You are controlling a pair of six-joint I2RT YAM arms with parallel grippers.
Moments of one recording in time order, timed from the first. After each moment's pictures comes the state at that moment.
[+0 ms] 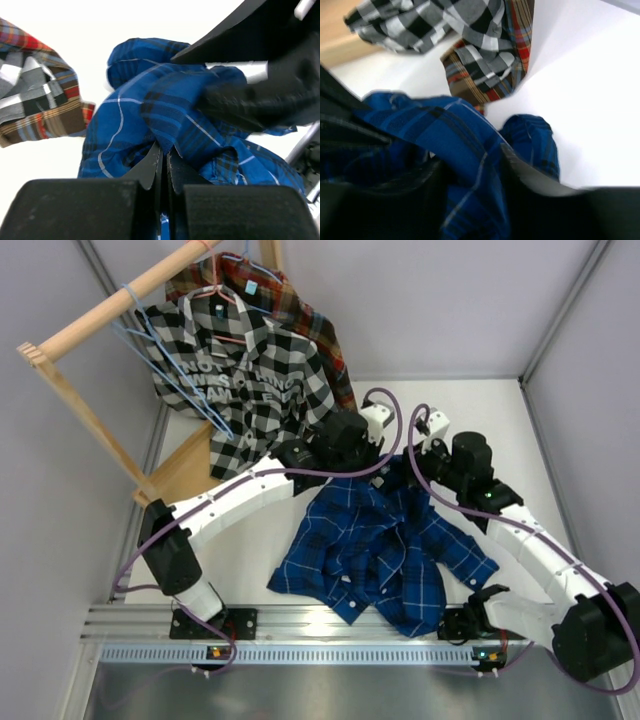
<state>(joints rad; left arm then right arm) -0.91 1.64 1.52 -0.46 -0.02 -0.24 0.38 1.06 0.78 -0.08 -0.30 -0.01</state>
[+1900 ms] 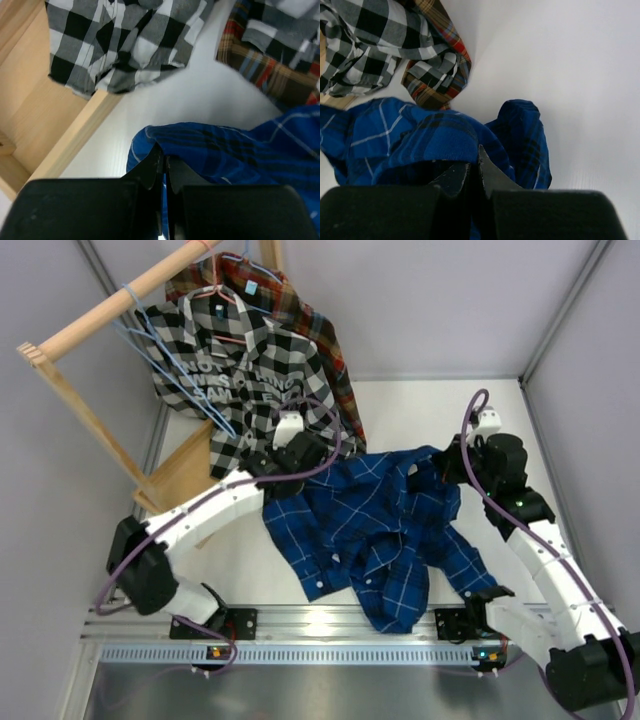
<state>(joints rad) -0.81 1.41 1.17 -0.71 -0.76 -0.61 0.21 0.92 0.83 -0.29 -0.15 0.24</state>
